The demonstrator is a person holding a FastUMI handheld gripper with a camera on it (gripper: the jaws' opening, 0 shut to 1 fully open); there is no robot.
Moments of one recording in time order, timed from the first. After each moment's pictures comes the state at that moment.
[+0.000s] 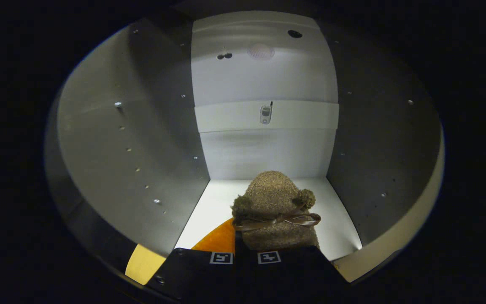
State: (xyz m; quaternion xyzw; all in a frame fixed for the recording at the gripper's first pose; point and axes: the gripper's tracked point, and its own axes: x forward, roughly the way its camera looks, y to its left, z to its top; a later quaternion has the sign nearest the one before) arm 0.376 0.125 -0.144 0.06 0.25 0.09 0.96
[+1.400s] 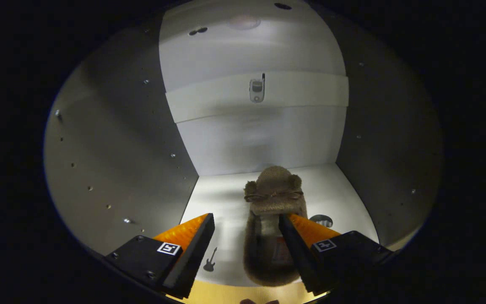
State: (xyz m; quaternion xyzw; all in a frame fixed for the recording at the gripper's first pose) arm 0.396 0.128 -0.162 0.11 0.28 0.07 0.95
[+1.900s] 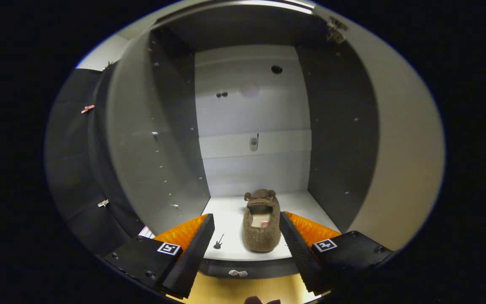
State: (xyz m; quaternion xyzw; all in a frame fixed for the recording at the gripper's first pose) arm 0.263 0.102 -0.077 0.08 0.10 0.05 0.99
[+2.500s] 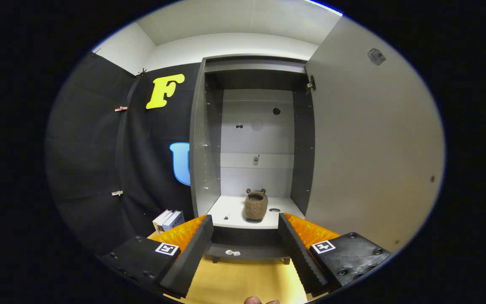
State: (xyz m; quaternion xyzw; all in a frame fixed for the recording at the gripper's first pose) arm 0.050 0.071 -0.048 0.02 0.03 0.06 1.00
